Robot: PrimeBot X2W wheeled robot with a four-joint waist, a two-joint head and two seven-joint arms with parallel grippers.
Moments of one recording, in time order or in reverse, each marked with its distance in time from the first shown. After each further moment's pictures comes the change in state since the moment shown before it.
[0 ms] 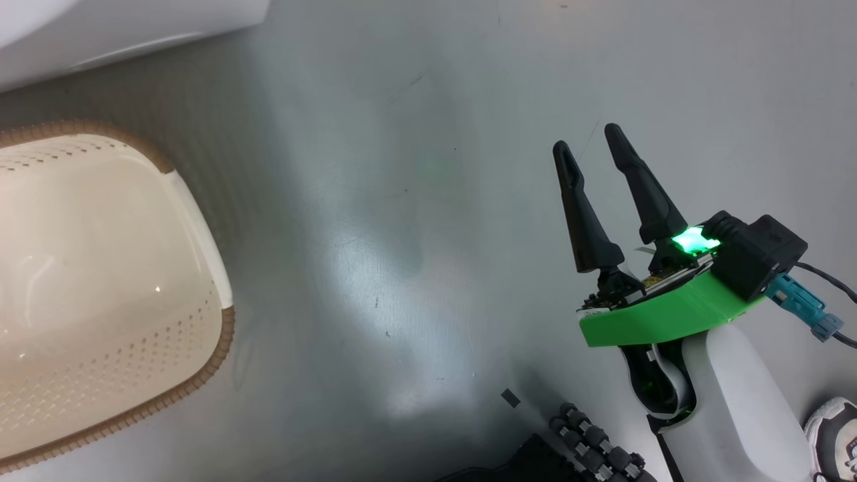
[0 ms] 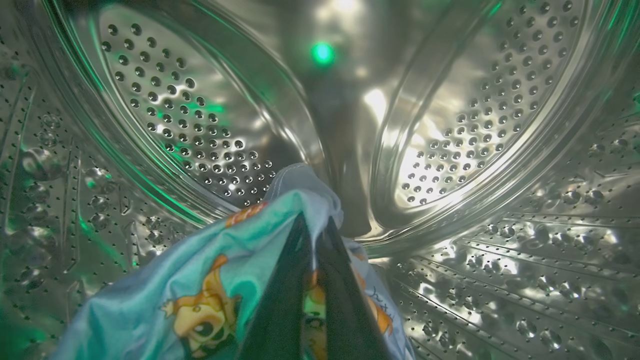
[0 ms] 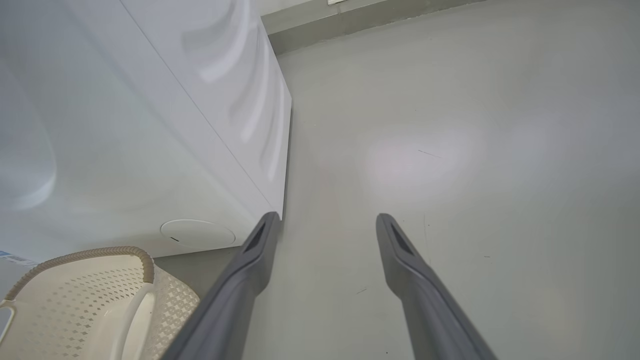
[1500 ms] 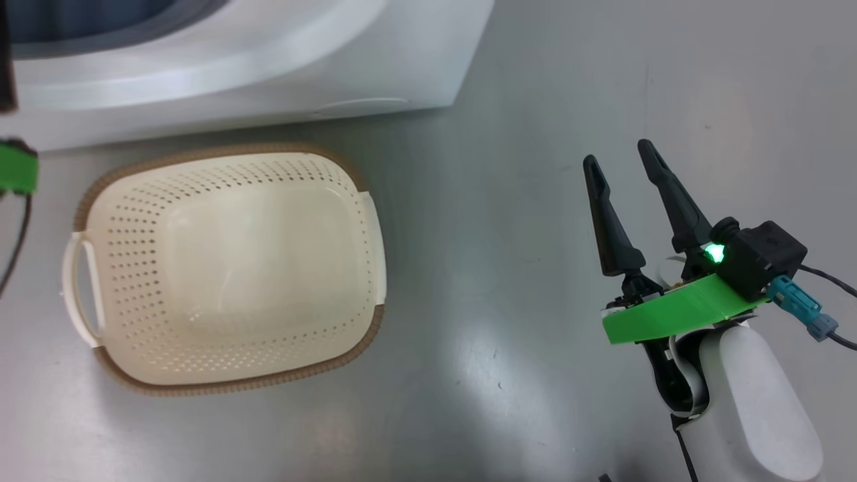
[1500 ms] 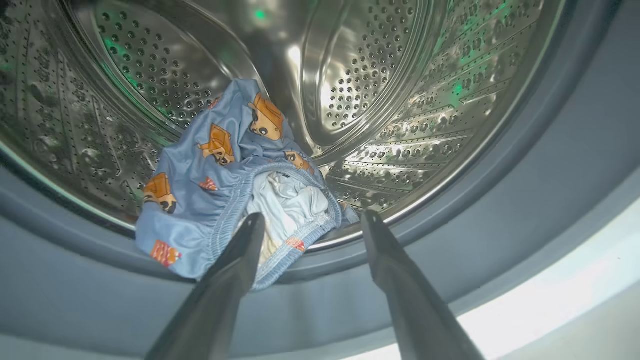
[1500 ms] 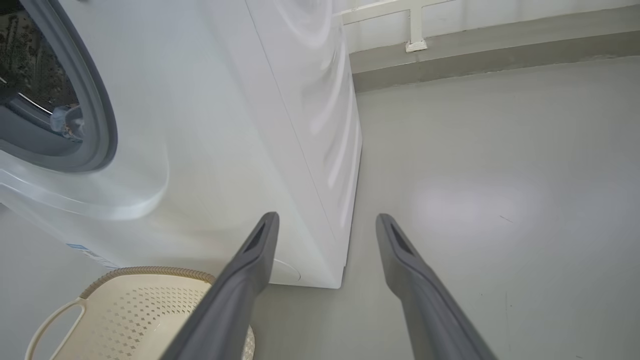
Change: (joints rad) left arm 0.812 -0.211 0.203 -0.499 0.090 0.000 0.000; right arm 0.005 -0.007 -0.096 0.086 -0.160 0.000 0.000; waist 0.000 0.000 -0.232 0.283
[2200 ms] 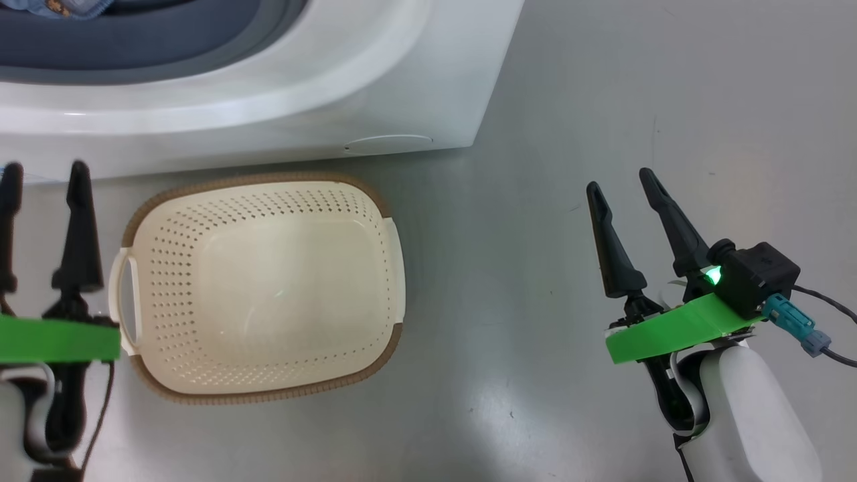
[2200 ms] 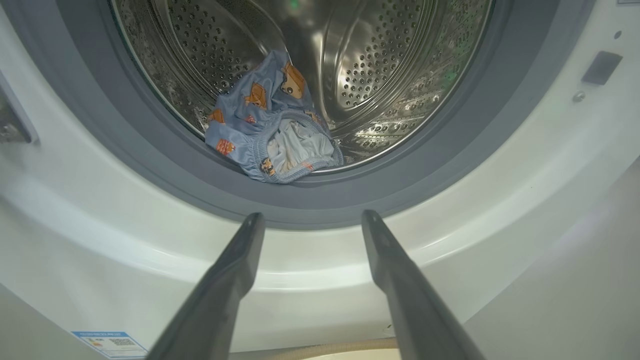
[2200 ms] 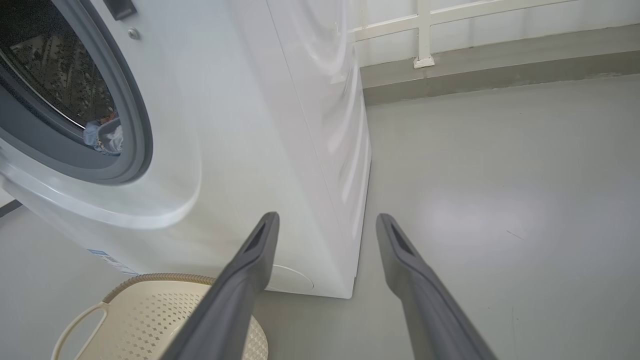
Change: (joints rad) left arm 0.497 -0.190 0.284 -0.280 0.187 0.000 0.000; right arm 0.046 -0.001 -0.013 0.022 -0.003 0.000 0.000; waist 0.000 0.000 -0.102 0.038
